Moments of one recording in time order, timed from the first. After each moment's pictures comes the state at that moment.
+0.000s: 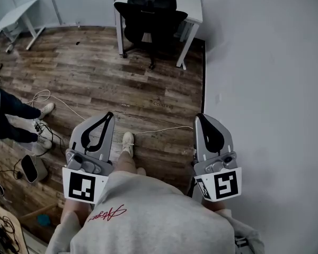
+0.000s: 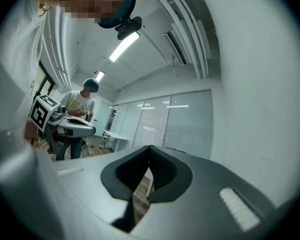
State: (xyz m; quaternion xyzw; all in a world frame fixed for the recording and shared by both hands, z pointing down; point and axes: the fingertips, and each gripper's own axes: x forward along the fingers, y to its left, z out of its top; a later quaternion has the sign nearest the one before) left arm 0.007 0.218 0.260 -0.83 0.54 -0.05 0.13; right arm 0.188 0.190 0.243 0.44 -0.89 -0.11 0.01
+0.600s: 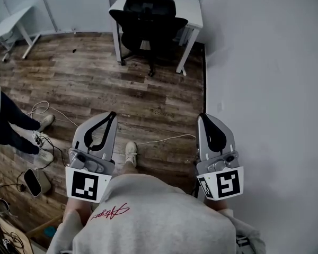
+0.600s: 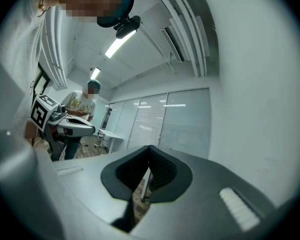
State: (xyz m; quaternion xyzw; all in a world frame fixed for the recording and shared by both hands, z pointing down) left arm -0.014 0.116 0.262 -0.84 0.53 -0.04 0.13; right arm 0.170 0.094 0.247 0.46 -0.88 -0.12 0.02
